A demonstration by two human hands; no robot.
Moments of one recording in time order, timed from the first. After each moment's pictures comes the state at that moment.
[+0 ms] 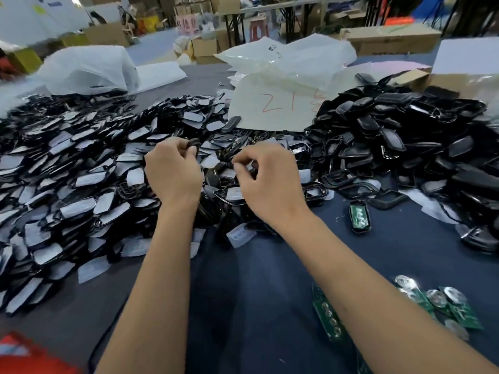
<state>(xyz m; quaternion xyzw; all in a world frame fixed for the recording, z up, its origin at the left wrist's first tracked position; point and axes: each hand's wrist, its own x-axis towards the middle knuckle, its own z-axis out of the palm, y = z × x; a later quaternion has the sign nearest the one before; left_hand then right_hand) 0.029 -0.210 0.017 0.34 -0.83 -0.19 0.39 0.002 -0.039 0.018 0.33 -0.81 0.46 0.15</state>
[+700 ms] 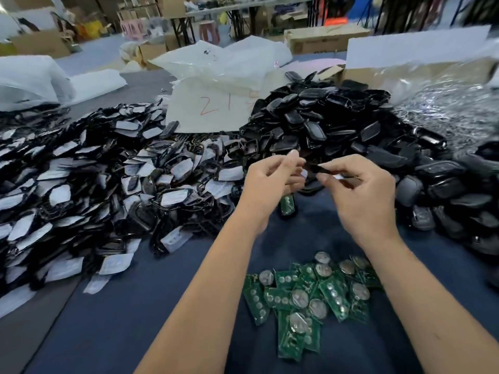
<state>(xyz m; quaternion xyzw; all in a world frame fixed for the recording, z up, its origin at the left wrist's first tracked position) -0.018 0.013 -0.017 0.04 -0.68 -0.74 0.04 -0.025 0.180 -0.029 0.16 -0.78 0.55 0.25</state>
